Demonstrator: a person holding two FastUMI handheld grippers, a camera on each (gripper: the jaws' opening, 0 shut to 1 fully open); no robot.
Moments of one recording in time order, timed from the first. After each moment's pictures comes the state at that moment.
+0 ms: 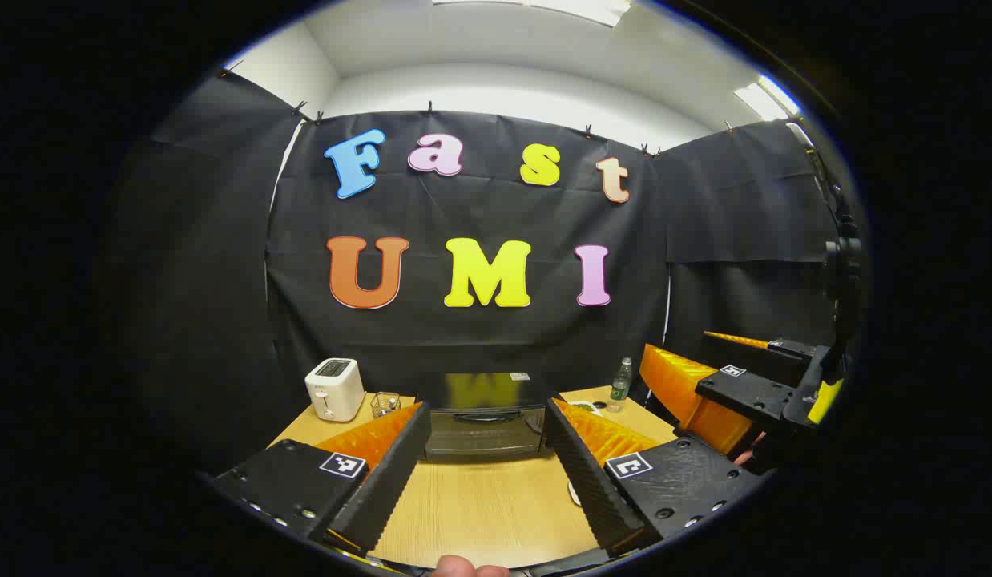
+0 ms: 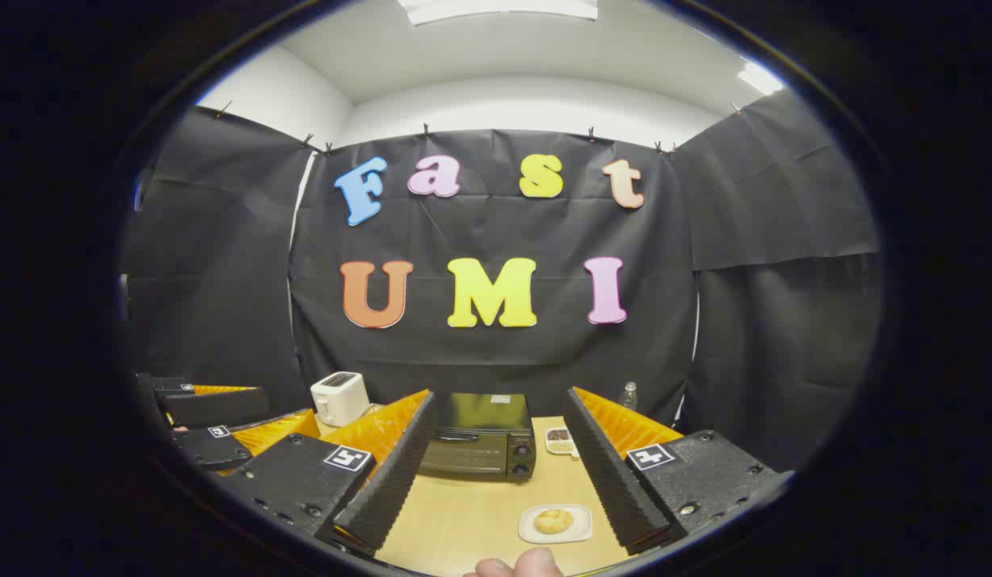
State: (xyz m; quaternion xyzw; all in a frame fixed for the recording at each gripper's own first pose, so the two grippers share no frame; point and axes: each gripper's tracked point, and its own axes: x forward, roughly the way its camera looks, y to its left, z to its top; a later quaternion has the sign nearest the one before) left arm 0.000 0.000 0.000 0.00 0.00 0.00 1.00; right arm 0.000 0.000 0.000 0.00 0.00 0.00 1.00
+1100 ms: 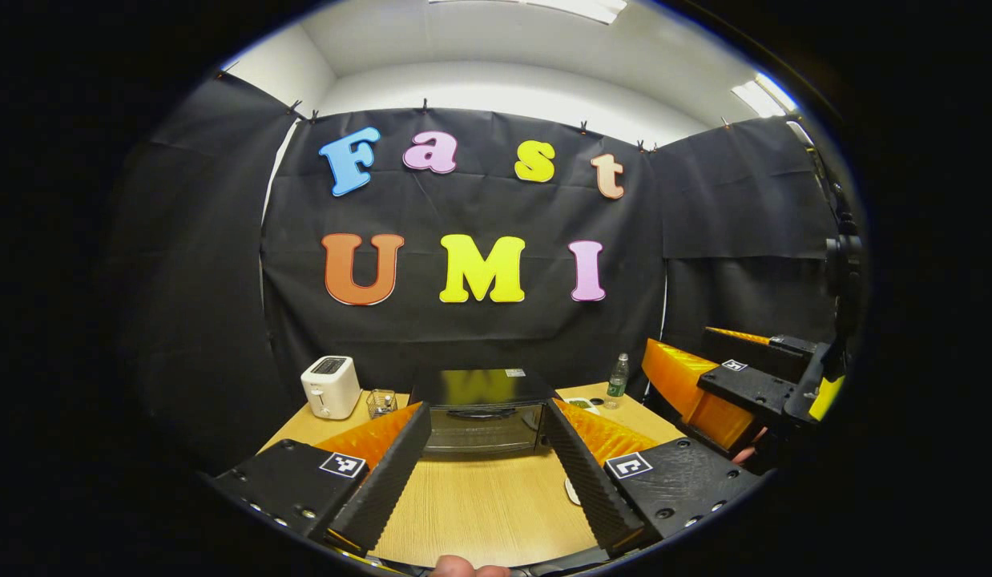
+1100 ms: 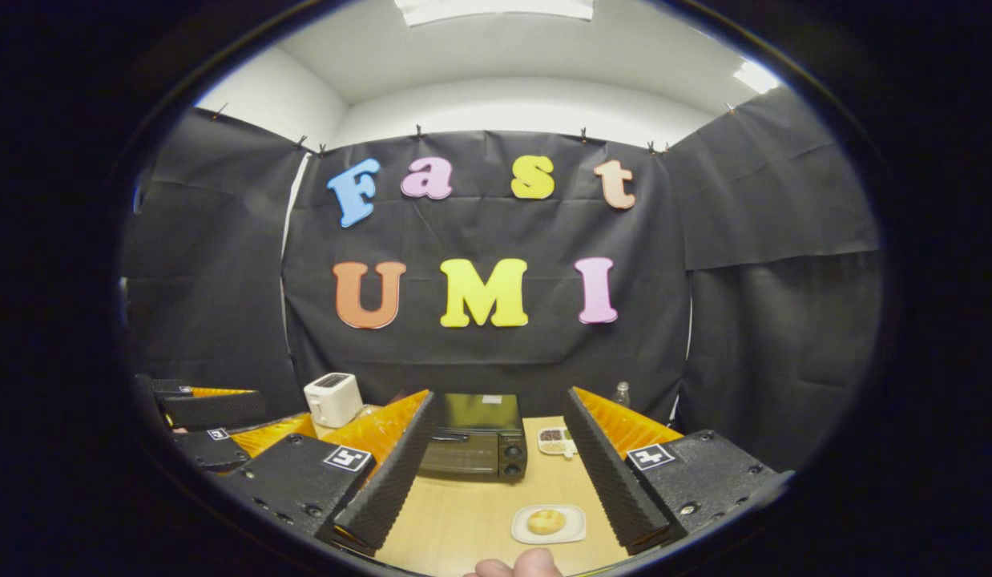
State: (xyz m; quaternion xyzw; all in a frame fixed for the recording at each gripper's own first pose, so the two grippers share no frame) left arm -0.004 -0.005 -0.005 0.00 0.01 0.00 1.00; right arm -0.006 -0.008 -0.001 0.00 -0.01 -0.01 1.00
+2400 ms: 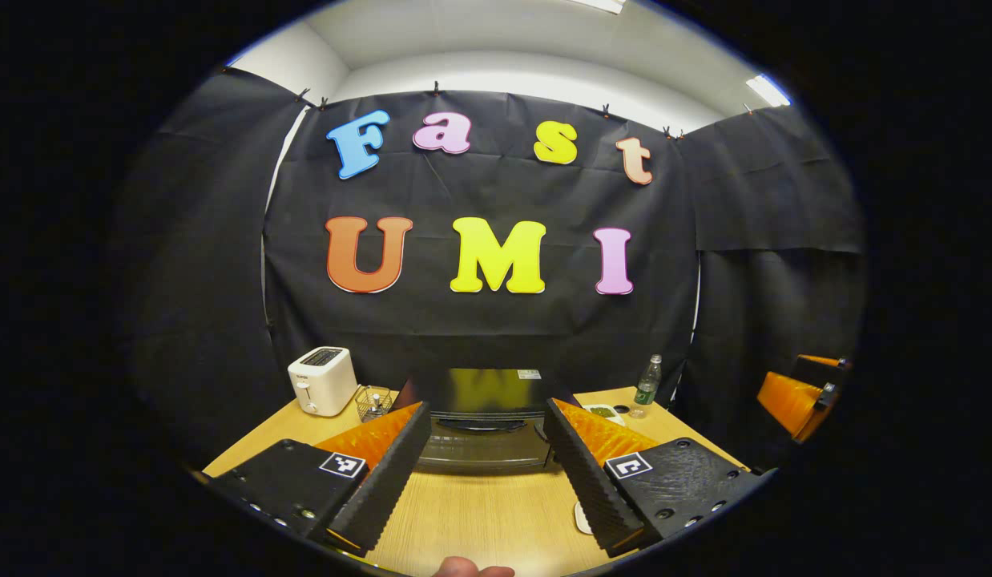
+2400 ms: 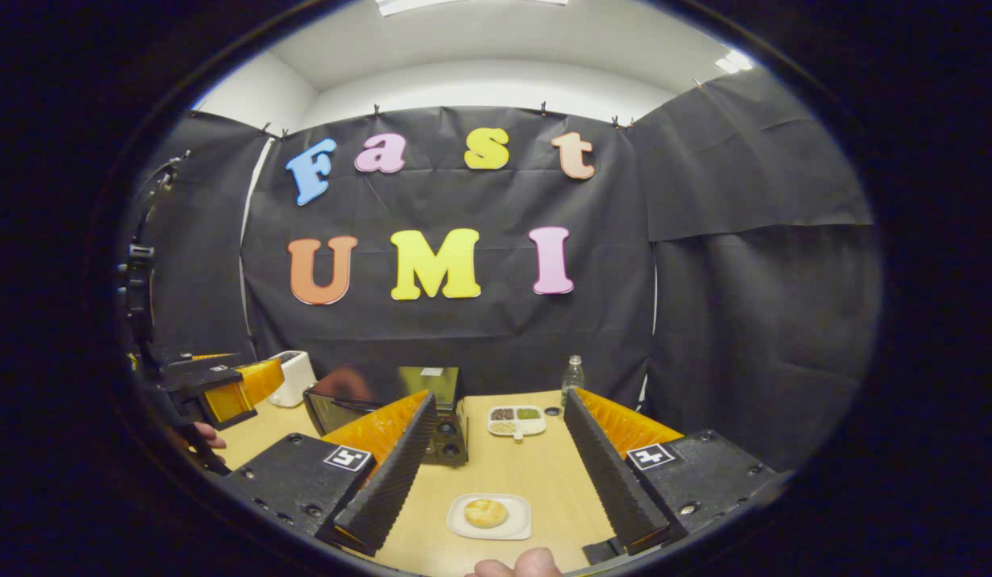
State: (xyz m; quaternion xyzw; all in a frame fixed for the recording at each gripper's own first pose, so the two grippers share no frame) left arm 0.120 -0.018 -0.044 0.00 0.02 0.04 1.00; right arm 0.031 -0.144 -0.060 0.00 0.03 -0.06 1.00
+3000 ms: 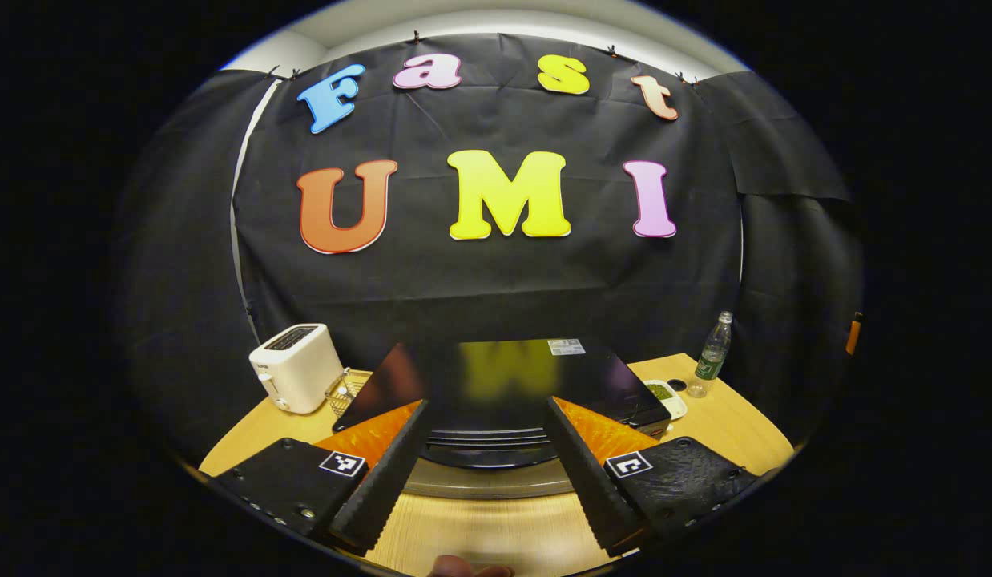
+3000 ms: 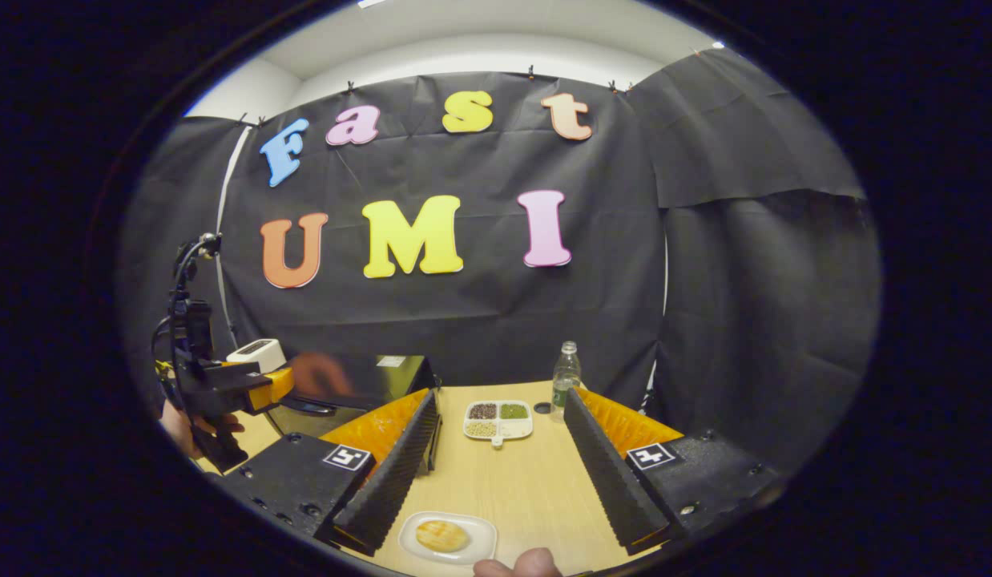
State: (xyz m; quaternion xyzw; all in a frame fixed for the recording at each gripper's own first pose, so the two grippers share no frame) left arm 0.287 0.010 -0.130 0.02 0.11 0.07 0.99; right arm 0.149 -0.205 -0.112 0.03 0.09 -0.04 0.99
